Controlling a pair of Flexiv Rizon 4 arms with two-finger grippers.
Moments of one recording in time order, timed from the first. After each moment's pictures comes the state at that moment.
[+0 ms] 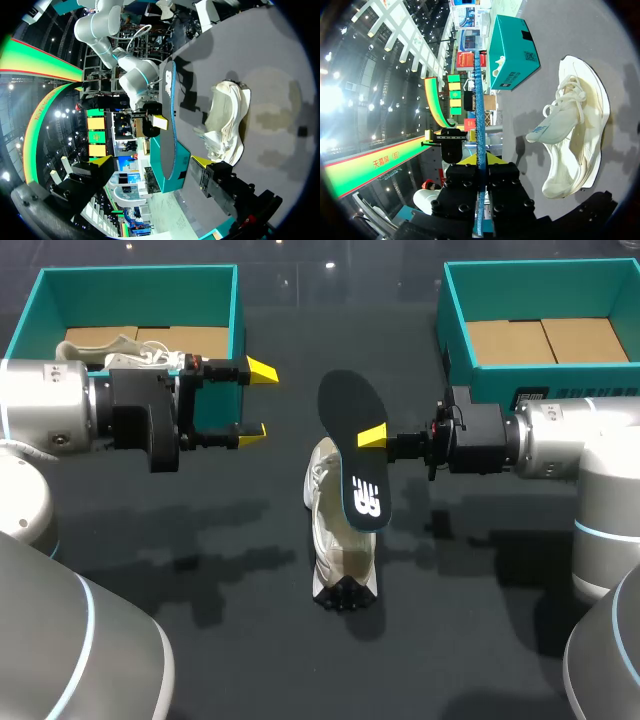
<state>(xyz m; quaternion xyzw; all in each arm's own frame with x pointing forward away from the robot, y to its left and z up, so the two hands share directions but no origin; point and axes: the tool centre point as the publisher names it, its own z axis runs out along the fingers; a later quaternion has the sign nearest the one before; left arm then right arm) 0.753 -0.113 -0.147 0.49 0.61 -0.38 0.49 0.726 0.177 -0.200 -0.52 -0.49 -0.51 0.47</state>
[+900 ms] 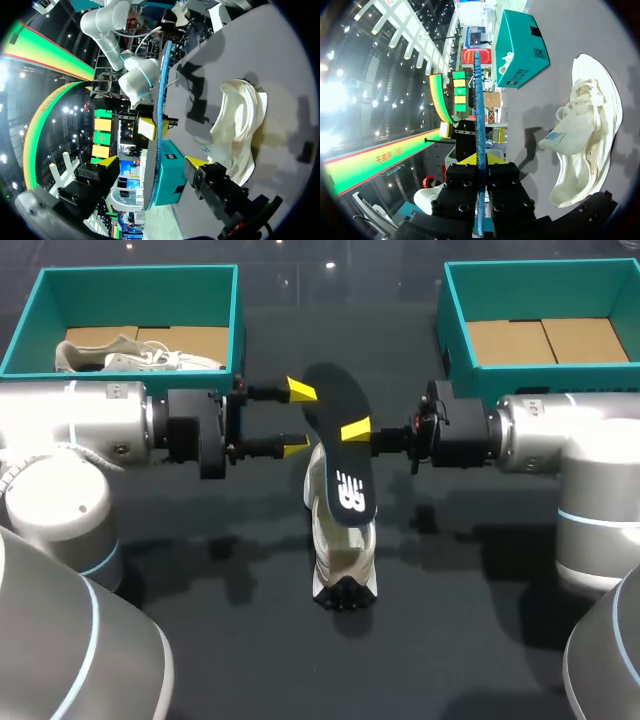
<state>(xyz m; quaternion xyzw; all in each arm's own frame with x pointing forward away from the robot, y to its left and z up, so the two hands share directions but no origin) 0.770 -0.164 -0.191 0.46 0.60 -0.45 0.47 0.731 0.198 -0.194 -0.51 -0.50 -0.51 0.48</state>
